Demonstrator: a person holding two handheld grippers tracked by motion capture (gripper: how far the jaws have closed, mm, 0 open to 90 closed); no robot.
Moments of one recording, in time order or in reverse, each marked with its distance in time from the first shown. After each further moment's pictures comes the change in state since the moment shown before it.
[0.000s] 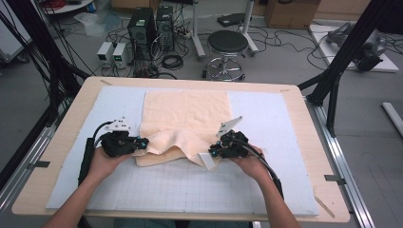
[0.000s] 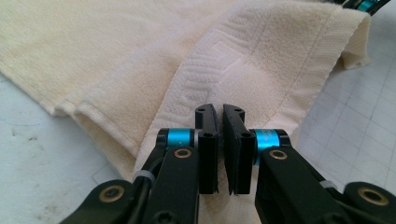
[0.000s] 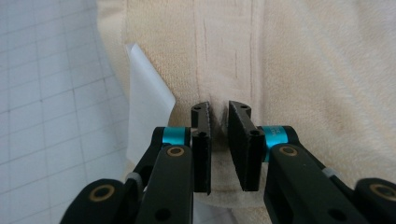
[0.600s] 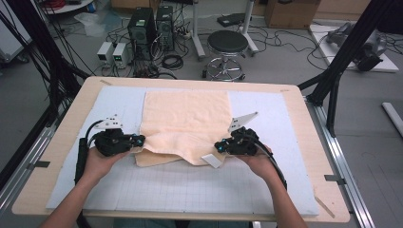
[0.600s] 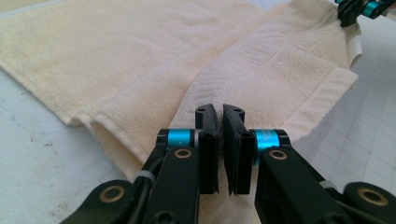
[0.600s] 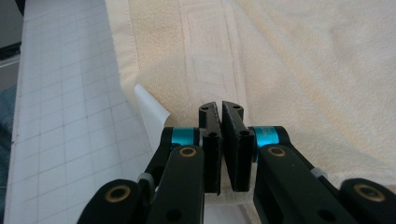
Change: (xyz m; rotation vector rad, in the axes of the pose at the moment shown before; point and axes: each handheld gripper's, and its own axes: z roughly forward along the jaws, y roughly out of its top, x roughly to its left) left arm -0.005 0.004 -0.020 -0.071 -0.015 -0.022; right arm 0.000 -0.003 -0.035 -0.109 0.042 0.059
